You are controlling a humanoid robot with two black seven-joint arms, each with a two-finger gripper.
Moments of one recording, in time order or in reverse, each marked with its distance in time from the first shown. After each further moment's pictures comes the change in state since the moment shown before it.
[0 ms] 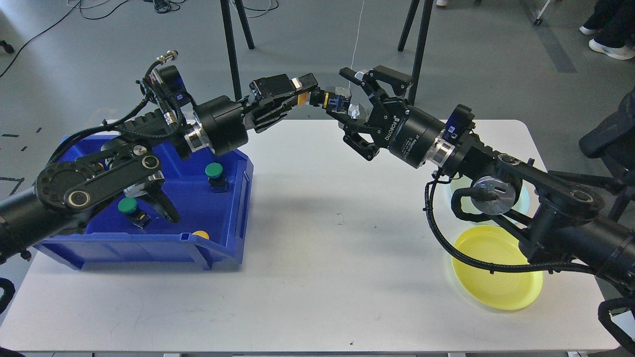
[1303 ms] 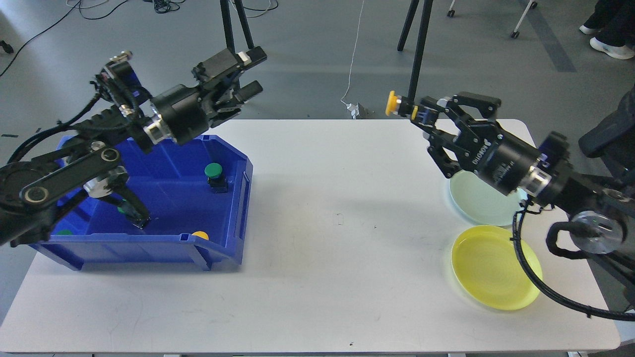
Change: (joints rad) left arm 0.075 0.250 -0.031 -0.035 -0.062 -0.005 -0.001; right arm -0.458 -0.488 0.246 0.262 0.006 0.037 0.008
